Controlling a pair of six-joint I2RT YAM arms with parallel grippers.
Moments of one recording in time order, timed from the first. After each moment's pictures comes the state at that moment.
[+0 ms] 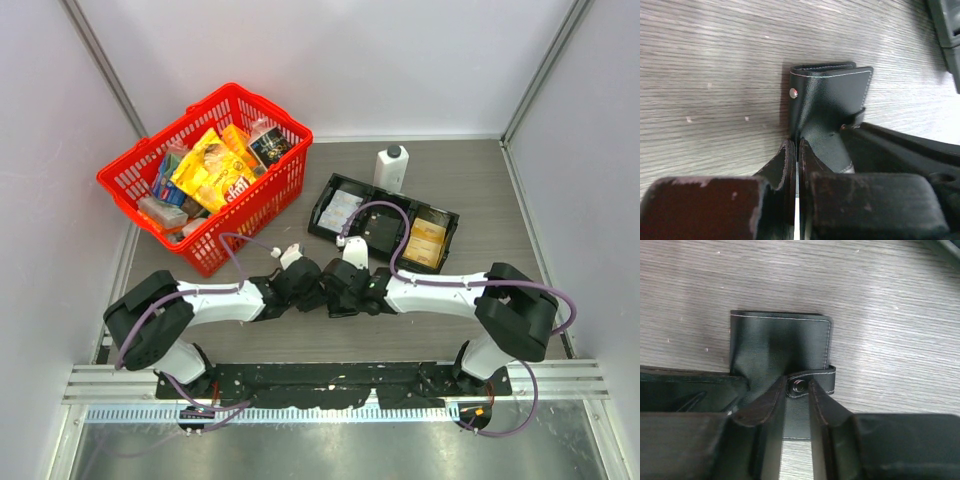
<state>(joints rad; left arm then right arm) -0.95 1.52 0.64 0.04 -0.17 -1.21 1.04 1.56 0.84 -0.35 0.48 0.77</state>
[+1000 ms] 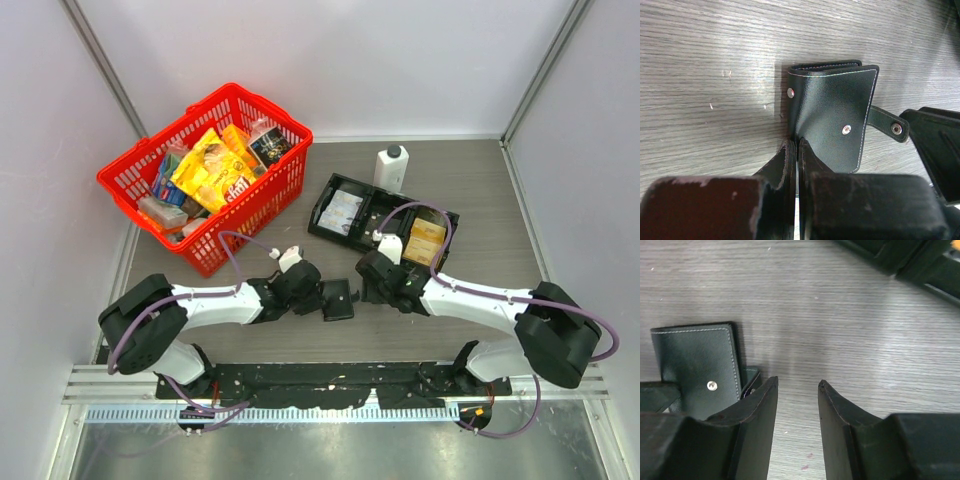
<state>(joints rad) -0.96 1.48 0.63 -0.03 -0.20 -1.17 0.88 1.33 0.67 -0.34 0.40 0.77</state>
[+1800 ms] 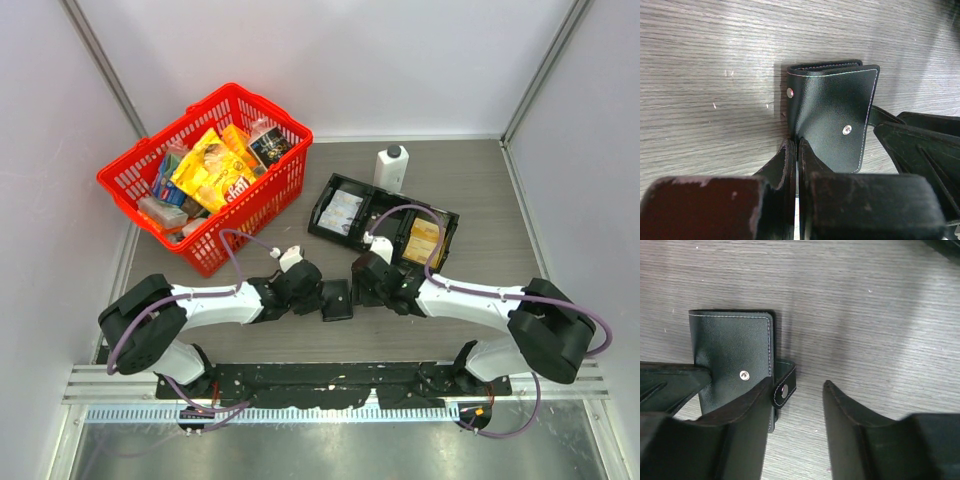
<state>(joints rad) -0.97 1.48 0.65 -0.06 -0.21 -1.15 0.90 1.36 0.65 -0.23 0.27 0.76</state>
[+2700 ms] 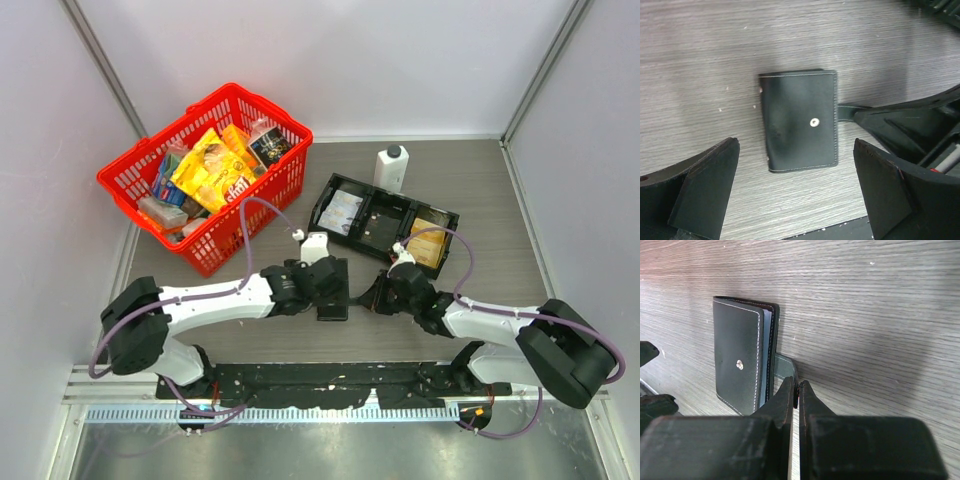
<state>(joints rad) -1.10 1.45 0.91 -0.43 -0.45 -0.96 0.73 1.21 0.30 0.22 -0.04 0.85</state>
